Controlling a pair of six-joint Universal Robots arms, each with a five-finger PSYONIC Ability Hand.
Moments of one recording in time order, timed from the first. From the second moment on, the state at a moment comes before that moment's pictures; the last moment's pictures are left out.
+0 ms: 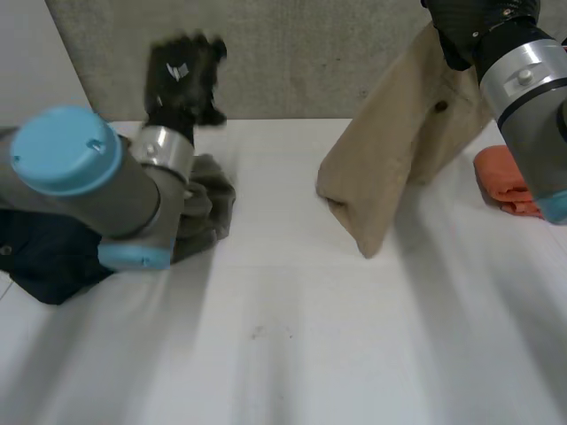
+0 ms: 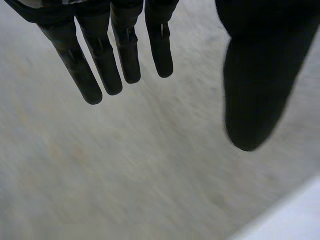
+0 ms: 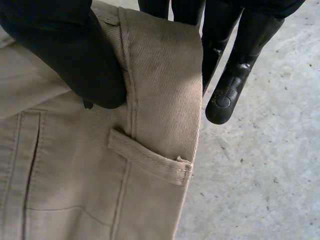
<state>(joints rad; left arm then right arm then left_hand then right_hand) 4.19 -2.08 -1.27 3.67 -1.65 3.28 1.92 -1.27 1.15 -0.24 1.41 2.42 0.48 0.49 0.49 0.48 0.30 0.99 1.18 1.19 1.19 1.01</state>
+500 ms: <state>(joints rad) 4.00 -2.11 -1.47 3.25 -1.66 2.63 2.07 -1.36 1.13 0.03 1.54 2.40 0.48 0.48 0.49 0.47 0.29 0.99 1.18 1.19 1.19 1.01</state>
